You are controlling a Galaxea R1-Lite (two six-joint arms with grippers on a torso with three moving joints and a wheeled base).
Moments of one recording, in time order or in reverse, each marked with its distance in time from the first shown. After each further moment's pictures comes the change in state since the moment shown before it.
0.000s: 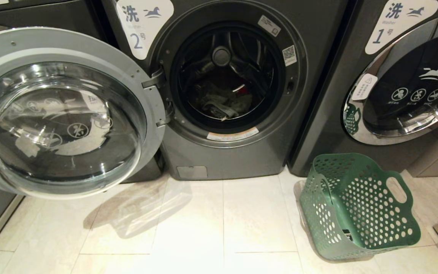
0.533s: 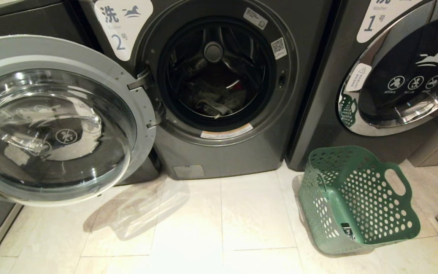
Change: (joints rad) left arm -0.001 0.455 -0.624 0.040 0.055 -0.025; right arm 0.001 0.000 0.000 0.000 -0.002 0.005
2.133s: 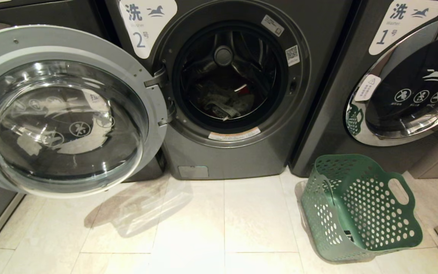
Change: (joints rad) left arm 0.013 -0.031 0.174 0.200 0.035 -0.074; right arm -0.001 0.000 0.000 0.000 0.003 -0.013
